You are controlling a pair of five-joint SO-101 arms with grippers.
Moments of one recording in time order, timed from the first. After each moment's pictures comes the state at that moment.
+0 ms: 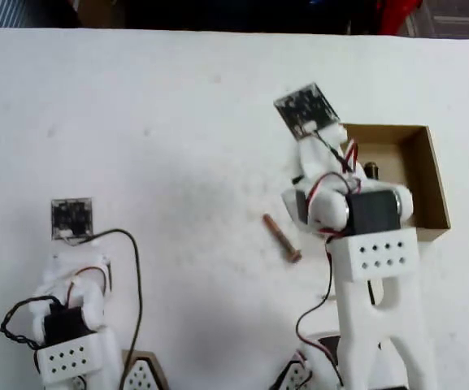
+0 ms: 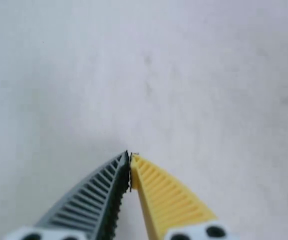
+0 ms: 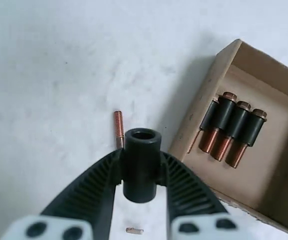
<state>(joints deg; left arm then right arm) -23.3 -94.6 97.7 56.3 -12.1 -11.7 -37.9 22.9 83.5 21.1</state>
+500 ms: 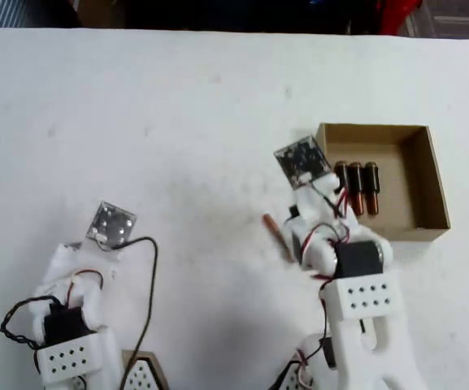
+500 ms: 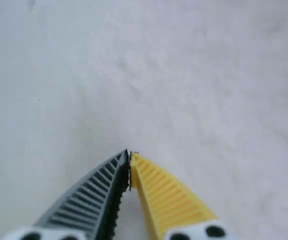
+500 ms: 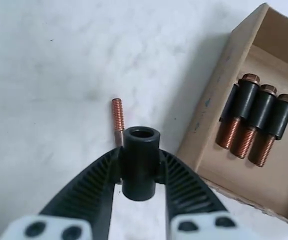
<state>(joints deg) -23.3 -94.6 97.7 56.4 -38.3 -11.5 -54.8 55.5 63.6 20.6</state>
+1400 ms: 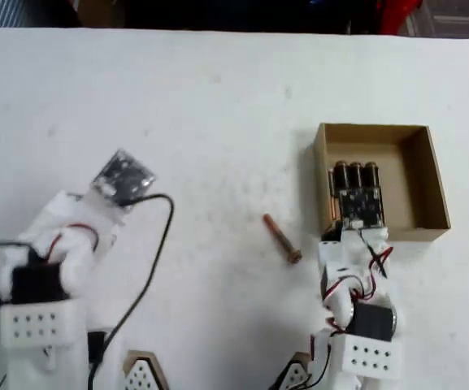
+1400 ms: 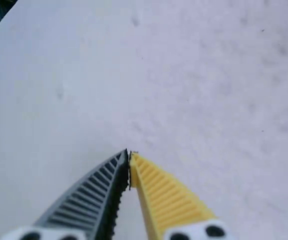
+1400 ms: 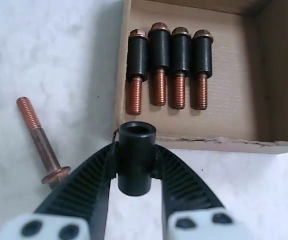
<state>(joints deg) -9.5 -61.8 52.5 70.2 -41.9 7.1 -88.9 84.2 56.0 15.8</state>
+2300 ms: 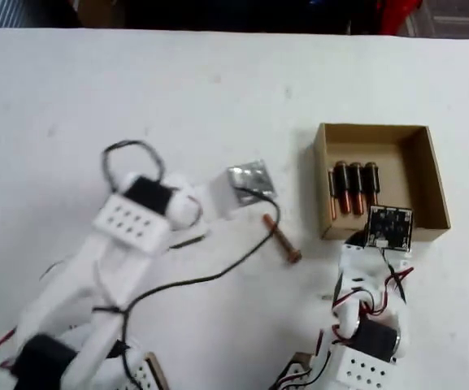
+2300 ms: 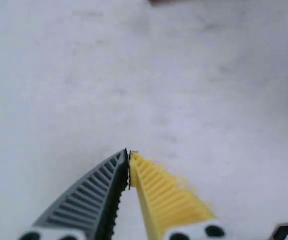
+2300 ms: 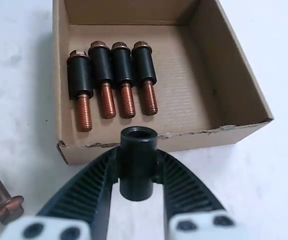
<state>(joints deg) 22.7 -19.0 30.0 75.5 -42.2 17.0 -102.3 91.0 56.0 15.5</state>
